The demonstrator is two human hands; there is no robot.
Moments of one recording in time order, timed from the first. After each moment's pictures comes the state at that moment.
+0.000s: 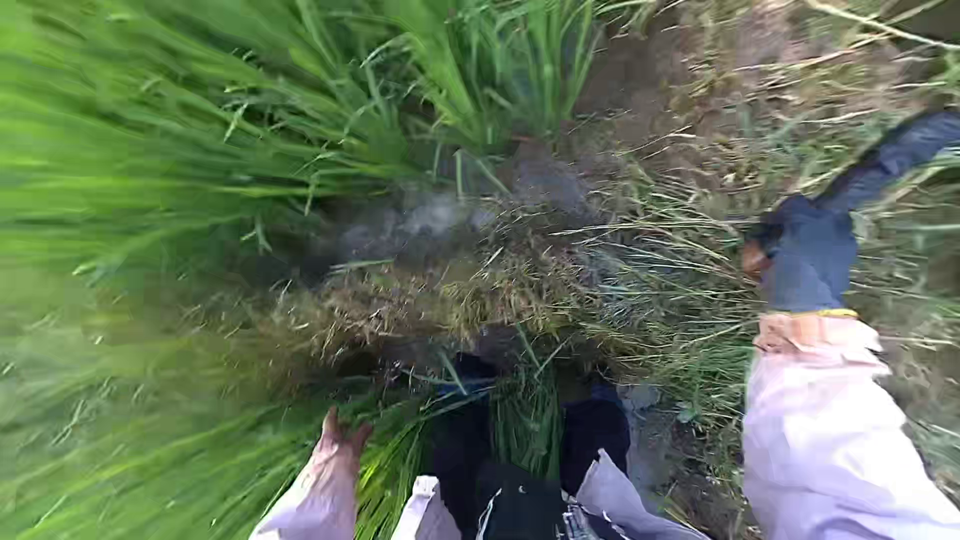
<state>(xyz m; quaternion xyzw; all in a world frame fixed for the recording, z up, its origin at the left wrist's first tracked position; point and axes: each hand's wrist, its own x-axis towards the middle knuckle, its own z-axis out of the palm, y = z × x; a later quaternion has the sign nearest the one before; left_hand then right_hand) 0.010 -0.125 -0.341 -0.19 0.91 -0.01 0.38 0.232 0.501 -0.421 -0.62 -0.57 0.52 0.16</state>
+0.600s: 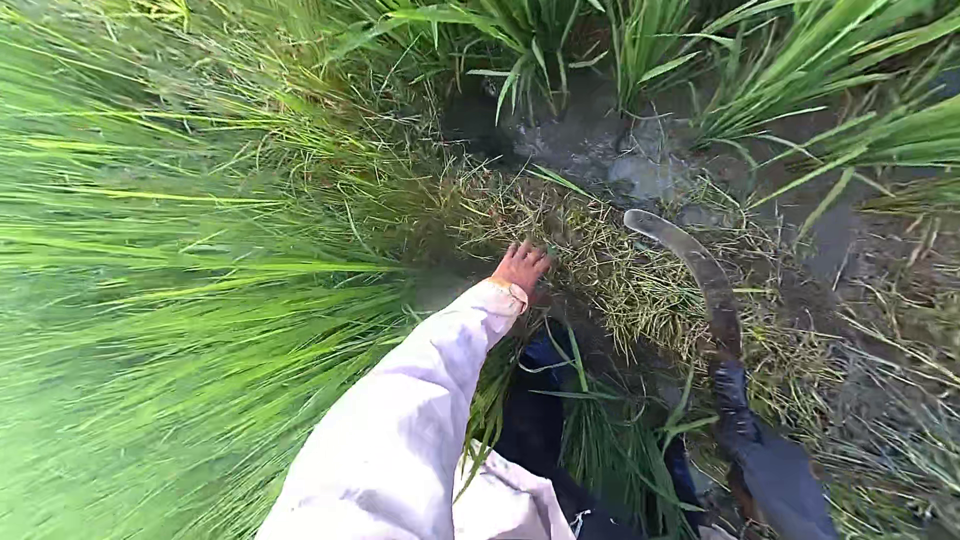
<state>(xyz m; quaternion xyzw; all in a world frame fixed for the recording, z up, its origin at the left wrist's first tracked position) -0.168 -0.228 -0.571 0.28 0.90 0.04 0.34 0.092 0.149 -0.444 -0.44 -0.72 0.36 -0.40</state>
